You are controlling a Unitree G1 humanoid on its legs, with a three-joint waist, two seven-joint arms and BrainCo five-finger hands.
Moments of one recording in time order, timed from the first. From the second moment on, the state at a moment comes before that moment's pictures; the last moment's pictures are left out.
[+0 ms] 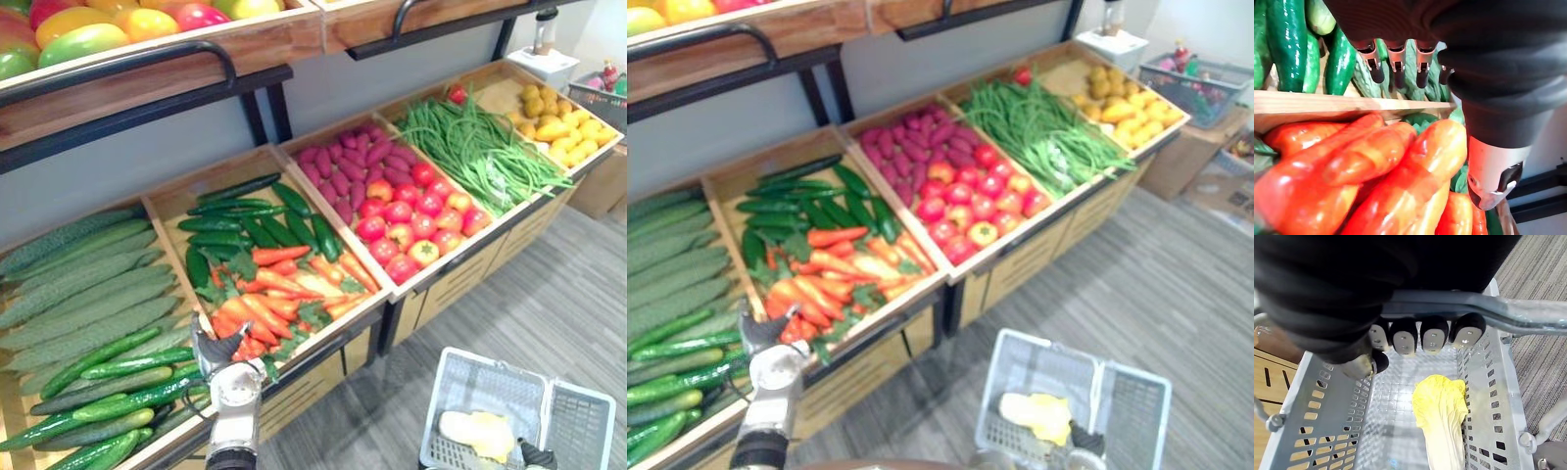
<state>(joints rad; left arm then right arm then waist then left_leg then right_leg) -0.05 0.00 0.25 0.39 0.21 0.01 0.59 0.06 -0.12 -0.53 1.02 -0.16 -0.09 -0.26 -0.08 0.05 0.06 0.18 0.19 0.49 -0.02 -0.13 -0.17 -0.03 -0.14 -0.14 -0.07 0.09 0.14</state>
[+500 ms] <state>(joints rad) -0.15 0.01 0.24 0.55 0.16 0.01 0.62 0.06 -0.12 -0.53 1.00 -0.16 -0.09 -0.28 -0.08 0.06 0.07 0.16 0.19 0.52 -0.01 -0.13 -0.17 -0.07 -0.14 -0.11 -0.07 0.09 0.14</state>
